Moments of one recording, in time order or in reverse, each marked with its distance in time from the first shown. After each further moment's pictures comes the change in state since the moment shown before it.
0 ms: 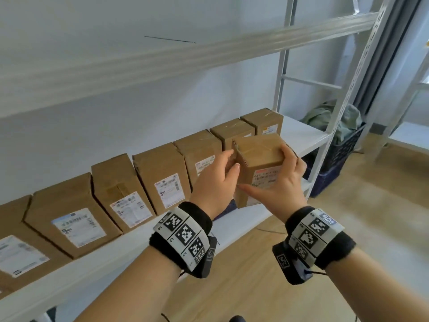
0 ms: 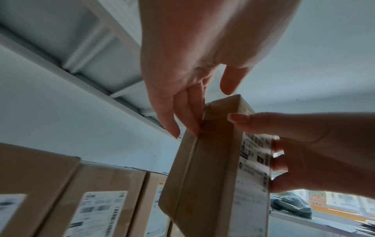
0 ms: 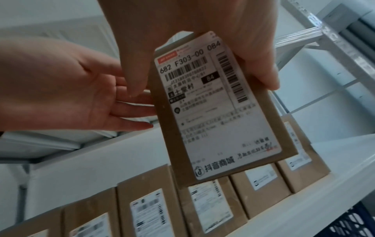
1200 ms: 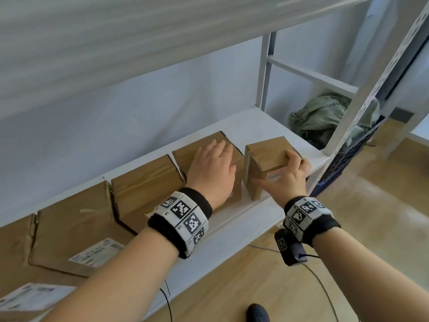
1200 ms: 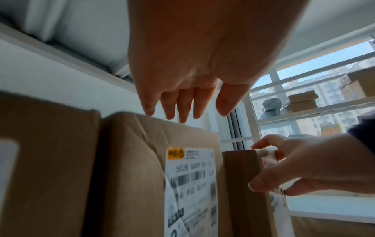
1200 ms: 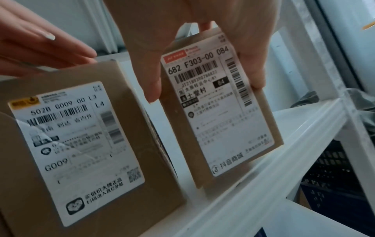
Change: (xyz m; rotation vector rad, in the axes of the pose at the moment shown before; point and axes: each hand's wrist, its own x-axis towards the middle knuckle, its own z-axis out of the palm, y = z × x) left_hand 0.351 -0.035 0.190 0.770 -0.238 -0.039; right_hand 0.357 0.261 -0.026 -0.096 -0.074 0.304
